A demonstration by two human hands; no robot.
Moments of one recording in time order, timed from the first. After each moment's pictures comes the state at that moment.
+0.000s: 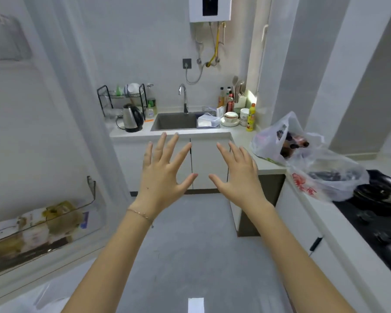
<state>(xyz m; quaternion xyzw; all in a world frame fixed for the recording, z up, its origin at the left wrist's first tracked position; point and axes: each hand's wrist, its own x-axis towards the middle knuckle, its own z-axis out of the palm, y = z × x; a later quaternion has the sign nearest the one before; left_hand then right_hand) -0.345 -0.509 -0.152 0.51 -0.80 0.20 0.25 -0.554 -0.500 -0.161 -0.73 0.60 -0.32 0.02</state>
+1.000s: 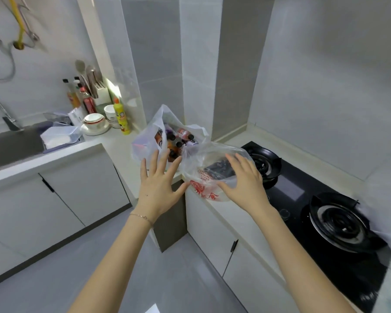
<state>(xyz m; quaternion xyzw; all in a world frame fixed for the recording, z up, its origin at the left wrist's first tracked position) -0.726 -0.796 -0.249 0.31 -0.92 0.01 0.23 -0.912 -0.642 -0.241 -0.48 0.83 -0.28 0.00</state>
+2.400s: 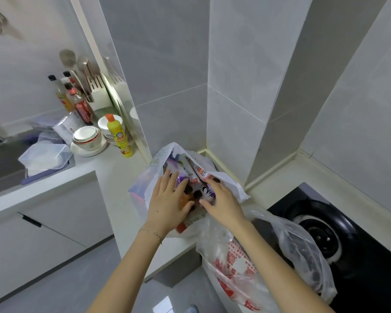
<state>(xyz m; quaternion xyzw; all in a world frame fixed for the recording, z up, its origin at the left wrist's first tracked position) -0.912 -1.108 -0.315 0.36 -0.93 -0.02 0.12 -1.072 -1.014 -0.332 -0.50 0.78 -0.31 0.21</state>
